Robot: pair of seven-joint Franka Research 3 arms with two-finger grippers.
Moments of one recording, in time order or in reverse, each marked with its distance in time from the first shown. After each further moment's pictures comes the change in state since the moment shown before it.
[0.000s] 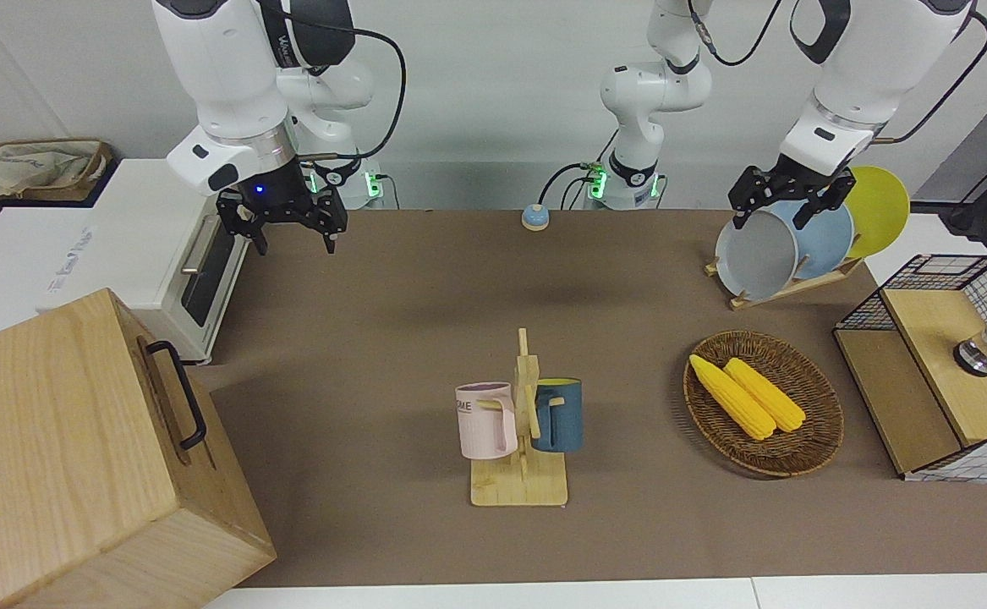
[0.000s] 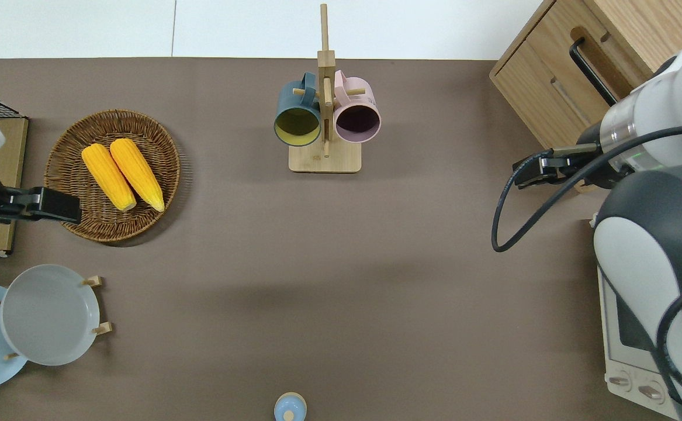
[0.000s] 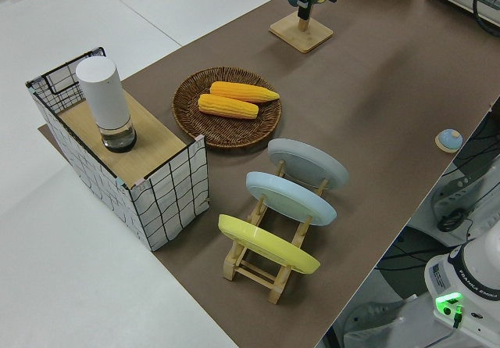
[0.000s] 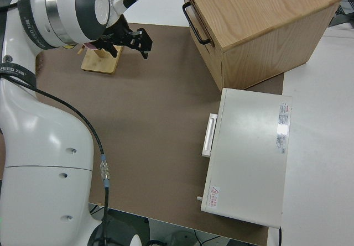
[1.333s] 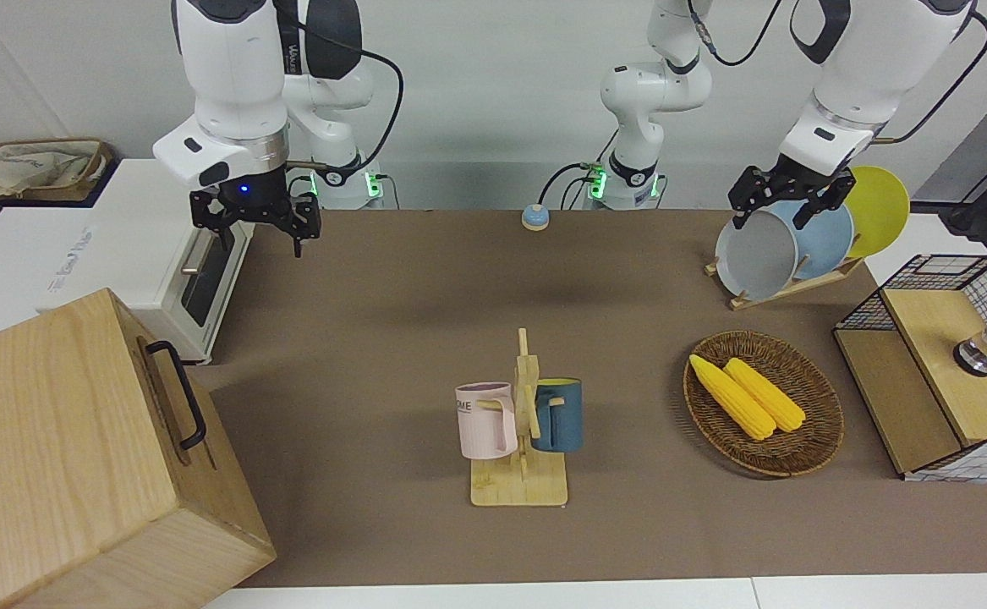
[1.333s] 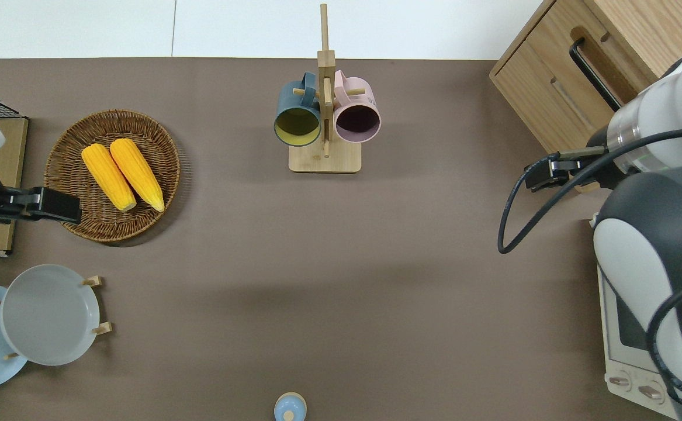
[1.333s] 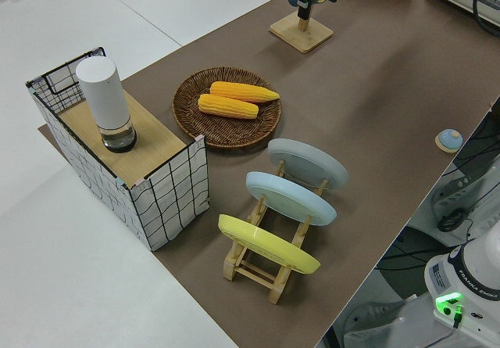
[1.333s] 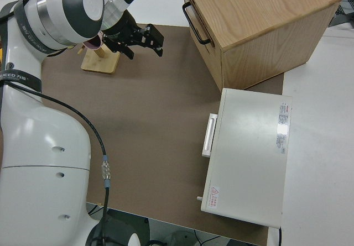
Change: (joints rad) left arm 0.000 0.000 0.000 0.000 0.000 0.000 0.000; right arm 0.014 -0.001 0.012 -0.002 -0.247 -0.027 -0.006
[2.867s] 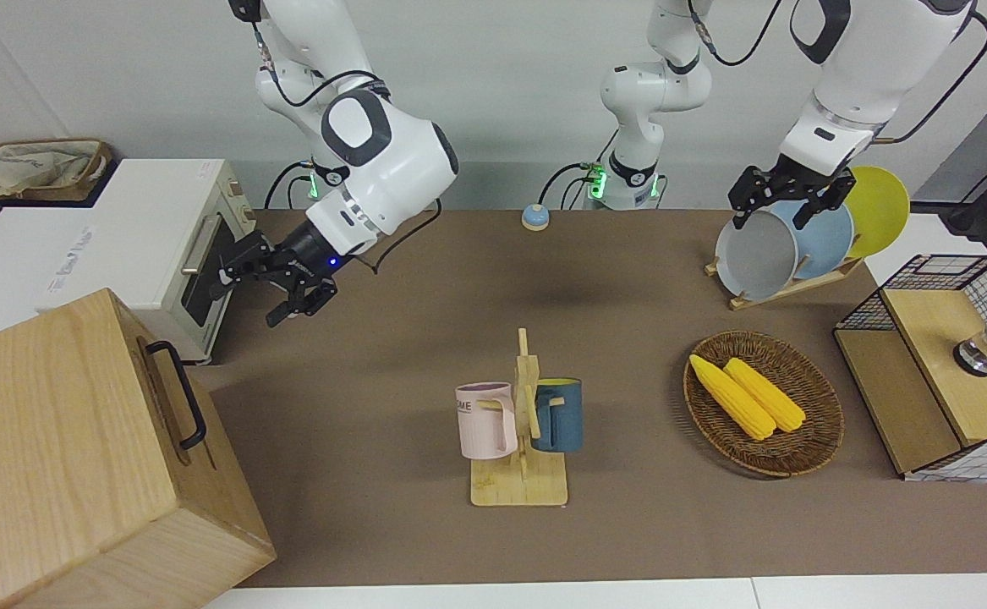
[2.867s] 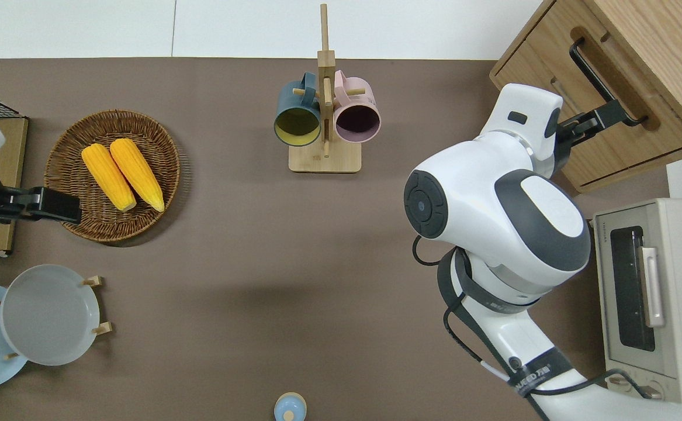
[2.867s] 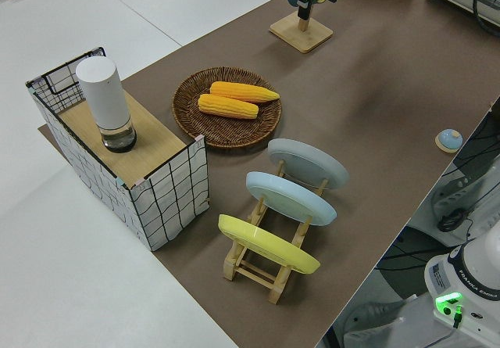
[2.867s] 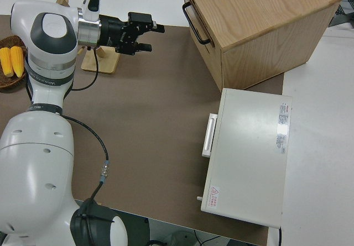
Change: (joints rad) left arm 0.000 0.000 0.000 0.000 0.000 0.000 0.000; right arm 0.177 0.073 0.007 -0.297 -0.930 0.235 0.210
